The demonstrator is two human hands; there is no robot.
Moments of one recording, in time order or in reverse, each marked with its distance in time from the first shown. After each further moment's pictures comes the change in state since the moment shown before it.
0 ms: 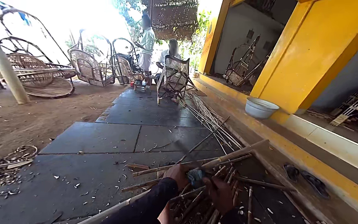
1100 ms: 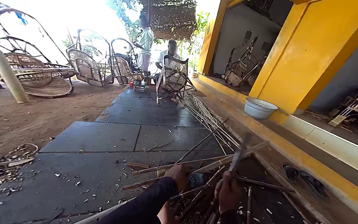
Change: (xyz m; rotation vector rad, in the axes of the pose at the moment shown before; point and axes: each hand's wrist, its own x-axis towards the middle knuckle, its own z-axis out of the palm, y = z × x) left_hand -0.004 0.002 0.009 0.039 -0.045 0.112; right_hand -0.019 0.003 0.007 0.395 0.225 0.269
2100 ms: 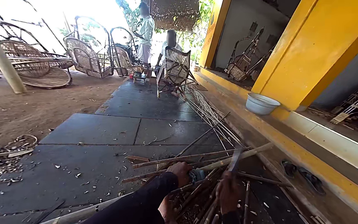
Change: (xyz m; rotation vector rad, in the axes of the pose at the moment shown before) left_hand -0.002 0.008 0.003 0.006 -0.133 0.007; right_hand -0.013 0.004 -0.018 -0.015 -0.033 -0.002
